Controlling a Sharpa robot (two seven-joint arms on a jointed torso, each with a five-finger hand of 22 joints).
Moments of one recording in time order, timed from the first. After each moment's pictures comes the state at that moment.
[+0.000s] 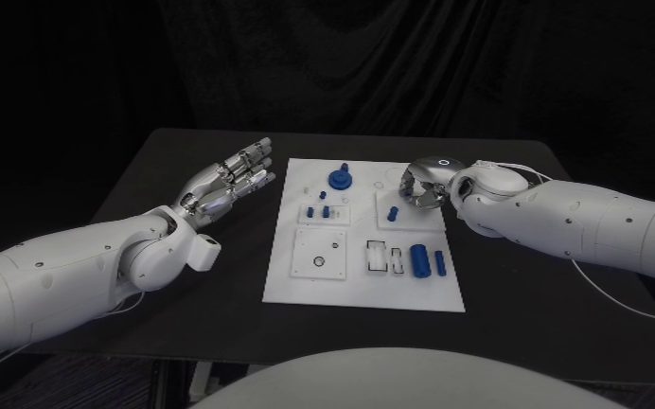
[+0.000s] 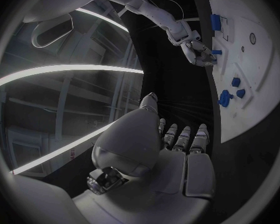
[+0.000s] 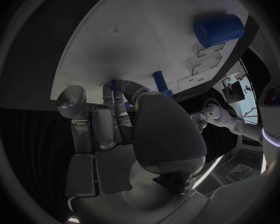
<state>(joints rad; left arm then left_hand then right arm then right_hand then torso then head) 1.07 -0.91 -0.21 1.39 -0.22 0.09 0.68 1.54 0.23 -0.23 0.22 0.43 0.18 -0.07 0.03 0.02 0.04 0.06 0.07 0.02 0.02 0.16 0.01 0.01 0.17 0.03 0.27 0.02 0.02 1.13 -0.68 -0.24 1.11 -1.52 -0.30 0.01 1.41 -0.07 0.44 -0.01 0.34 1.02 0.14 0.18 0.30 0.97 0.08 0.42 0.28 1.45 0.01 1.38 1.23 0.12 1.34 0.11 0.96 1.31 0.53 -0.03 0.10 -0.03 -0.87</state>
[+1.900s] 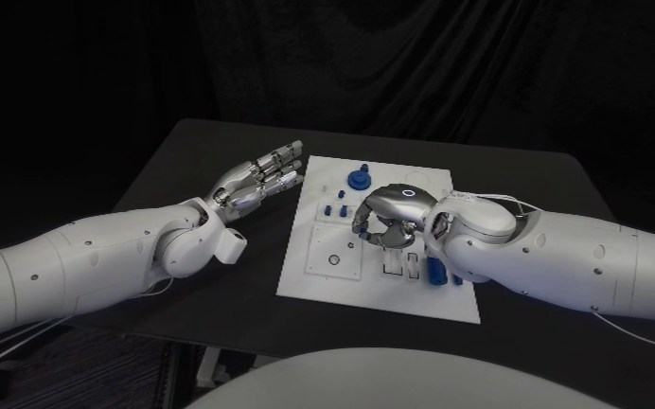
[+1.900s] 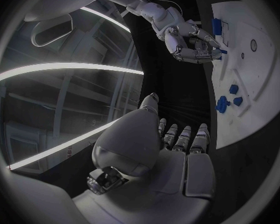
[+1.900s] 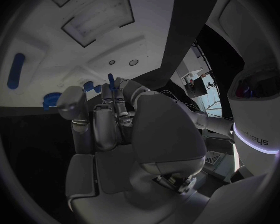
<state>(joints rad) 1.05 -0.88 -0.21 1.37 -0.22 0.11 0.68 1.53 0.24 -0.22 0.18 0.44 0.19 -0.05 0.03 0.03 0.04 0.07 0.07 0.02 0.03 0.17 0.01 0.01 0.17 0.04 0.28 0.03 0.02 1.13 -0.68 -0.24 1.52 -1.58 -0.31 0.01 1.43 -0.07 0.43 -0.04 0.32 1.01 0.14 0.18 0.34 0.99 0.09 0.44 0.30 1.46 0.00 1.38 1.24 0.12 1.35 0.10 0.98 1.31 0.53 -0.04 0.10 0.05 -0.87</state>
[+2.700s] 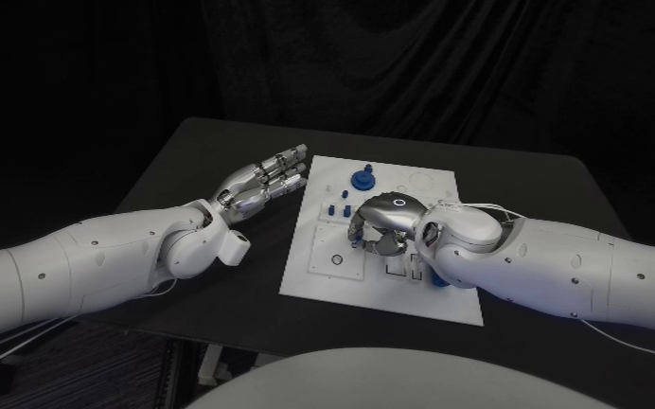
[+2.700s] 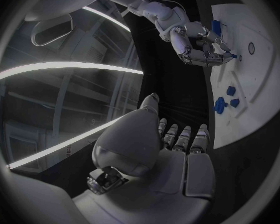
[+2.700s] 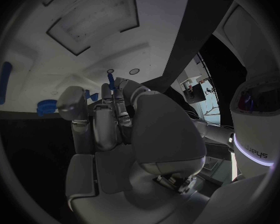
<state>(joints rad) 1.04 -0.87 -0.21 1.37 -0.22 0.12 0.68 1.53 0.25 -0.21 0.17 0.44 0.19 -0.04 0.03 0.03 0.04 0.07 0.07 0.02 0.03 0.17 0.01 0.01 0.17 0.03 0.28 0.02 0.02 1.09 -0.62 -0.24 1.46 -1.64 -0.31 0.01 1.43 -0.07 0.43 -0.04 0.31 1.01 0.14 0.17 0.34 0.99 0.09 0.44 0.30 1.46 0.00 1.38 1.24 0.12 1.35 0.10 0.99 1.31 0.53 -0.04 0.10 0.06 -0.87</state>
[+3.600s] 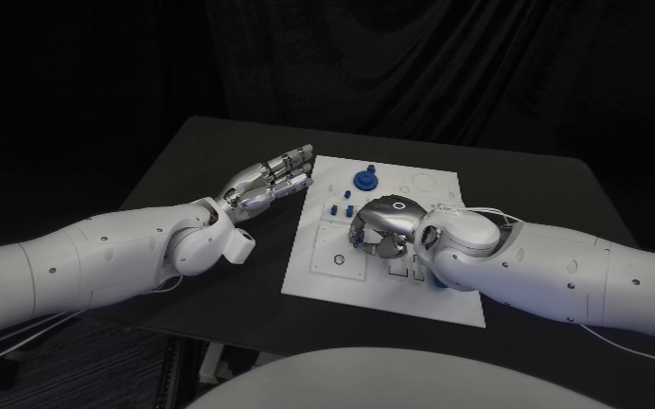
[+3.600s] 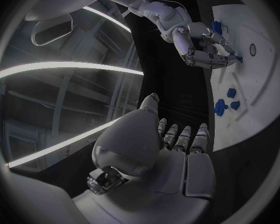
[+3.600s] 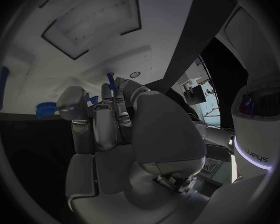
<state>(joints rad) 1.04 -0.86 -0.21 1.36 -0.22 0.13 0.68 1.52 0.25 -0.21 0.16 0.44 0.19 -0.04 0.03 0.03 0.04 0.07 0.07 0.02 0.03 0.17 0.01 0.01 0.17 0.04 0.28 0.03 0.03 1.08 -0.60 -0.24 1.43 -1.66 -0.31 0.01 1.43 -0.07 0.42 -0.04 0.30 1.01 0.14 0.17 0.34 0.99 0.09 0.43 0.30 1.46 0.00 1.38 1.23 0.12 1.35 0.10 0.99 1.31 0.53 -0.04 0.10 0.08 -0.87</state>
